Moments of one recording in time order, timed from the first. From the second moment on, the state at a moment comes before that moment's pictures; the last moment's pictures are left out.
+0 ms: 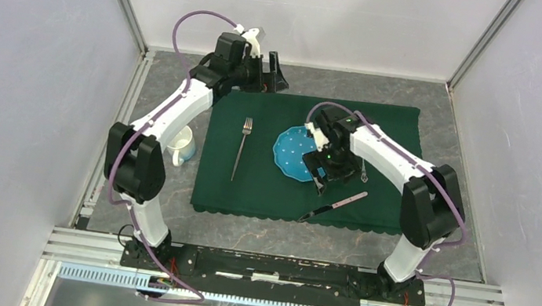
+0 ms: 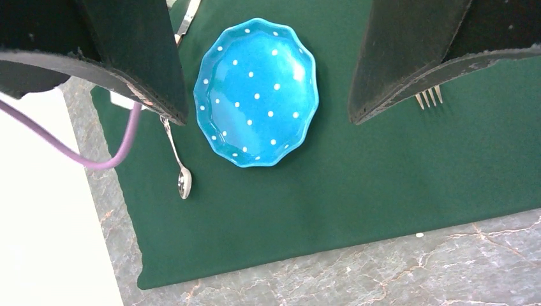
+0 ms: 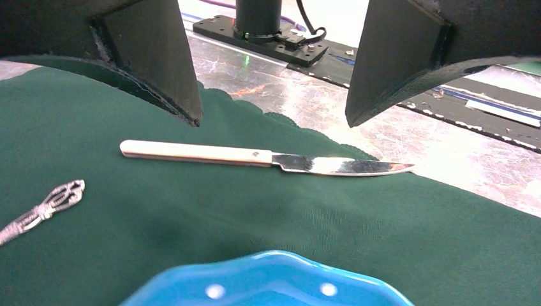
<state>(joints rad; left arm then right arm) -0.37 1.80 1.61 -0.33 0.32 -0.40 0.53 1.74 1.33 -1.08 -0.05 0.03</state>
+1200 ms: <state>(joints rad) -0.33 1.75 1.55 -0.30 0.34 -0.42 0.61 1.68 1.16 -1.01 0.21 -0.08</state>
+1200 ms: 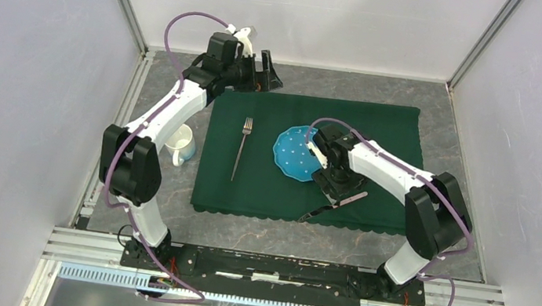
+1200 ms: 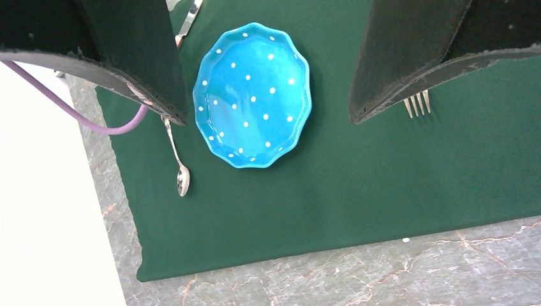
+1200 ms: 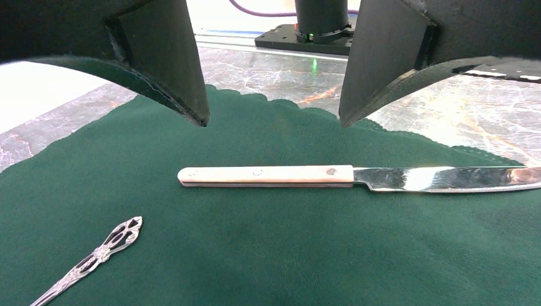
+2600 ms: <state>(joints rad) -0.33 1.77 1.55 -0.31 0.32 -0.42 0.67 1.63 0.98 -0.82 0.21 -0.13</state>
